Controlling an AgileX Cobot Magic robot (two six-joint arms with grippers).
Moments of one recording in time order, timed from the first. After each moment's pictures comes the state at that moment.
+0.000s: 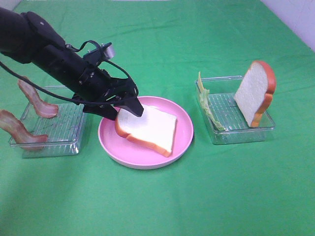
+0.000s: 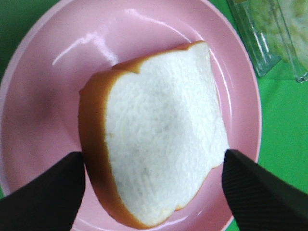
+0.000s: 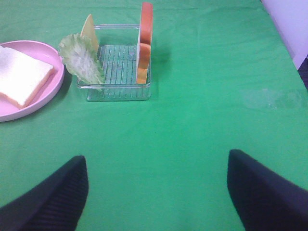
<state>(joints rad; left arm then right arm) -0.34 2.09 -1.37 -0.82 0.73 0.55 0.00 -0.01 -0.51 0.10 1.08 -0.12</state>
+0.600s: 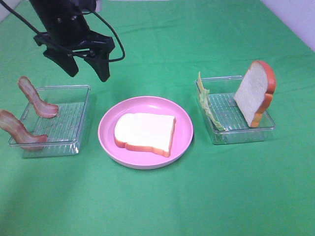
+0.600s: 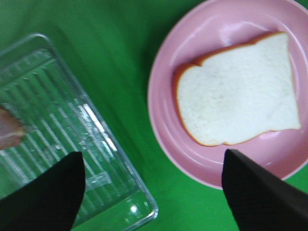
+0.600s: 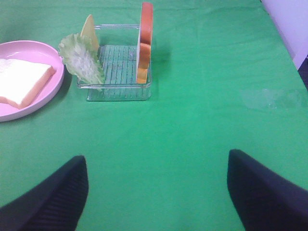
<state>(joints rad) -0.35 2.08 -1.84 -0.17 1.20 0.07 0.00 -0.01 -0.51 0.10 1.08 -0.12</state>
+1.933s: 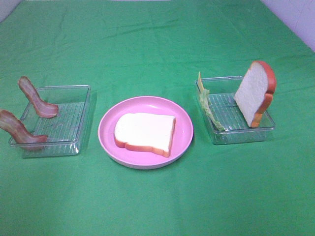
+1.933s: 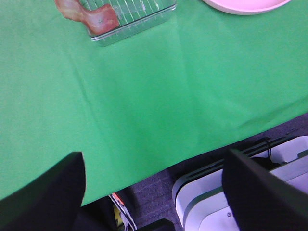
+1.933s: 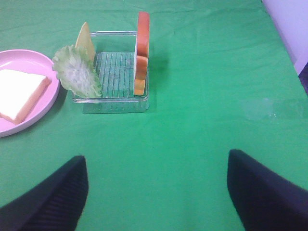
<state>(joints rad) -0.35 0.74 -0.82 -0.03 1.22 -0.03 0.00 0.22 -0.55 0.10 0.94 -0.12</state>
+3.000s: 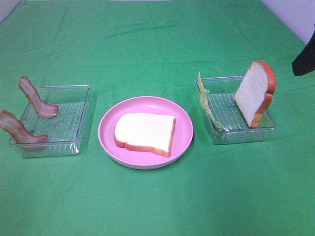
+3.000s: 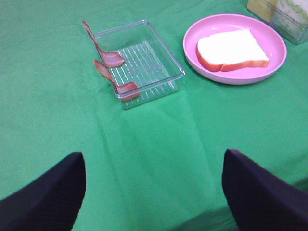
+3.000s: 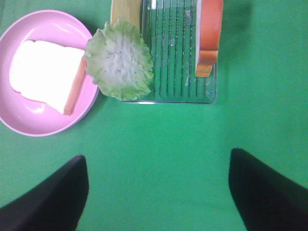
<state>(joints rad) -0.35 0.00 -0.54 0.01 1.13 -0.01 0.02 1.26 -1.04 0.34 0.96 -0.22</state>
